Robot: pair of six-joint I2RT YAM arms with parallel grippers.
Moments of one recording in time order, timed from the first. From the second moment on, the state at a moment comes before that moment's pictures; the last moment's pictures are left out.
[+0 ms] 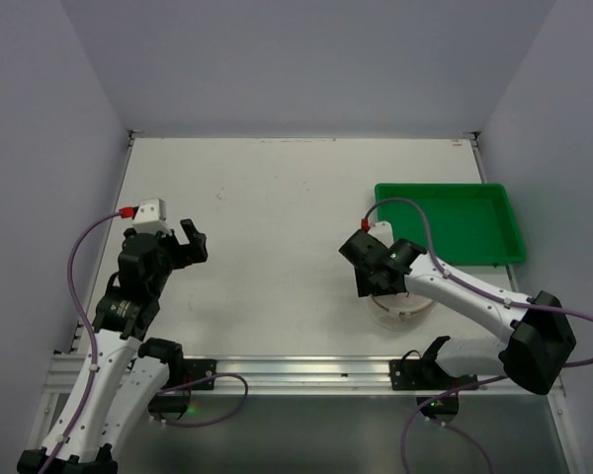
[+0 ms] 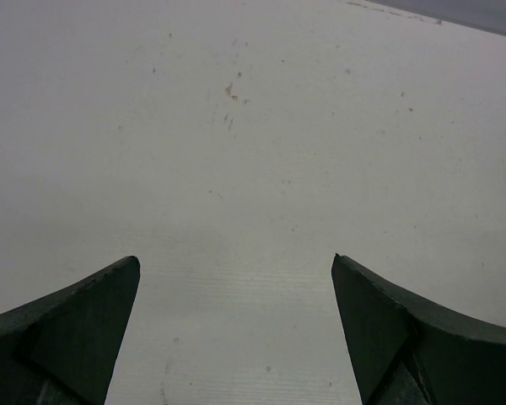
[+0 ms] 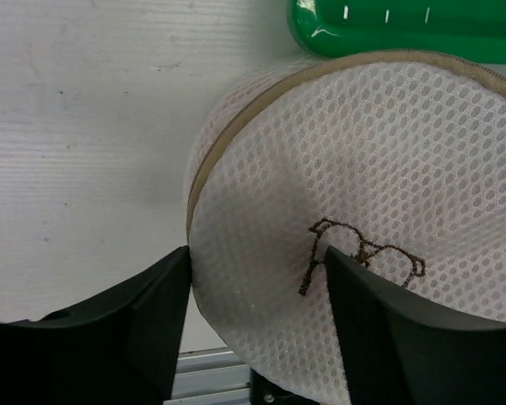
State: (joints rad) left arm -0.21 0.58 0.64 -0.45 -0.16 -0.31; right arm 0.81 1.26 0.92 -0.98 0.46 0.68
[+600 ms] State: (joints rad) left arm -0.21 0.56 0.64 -0.45 -0.16 -0.31; right arm 0.89 1.32 0.96 -1.02 0.47 0.72
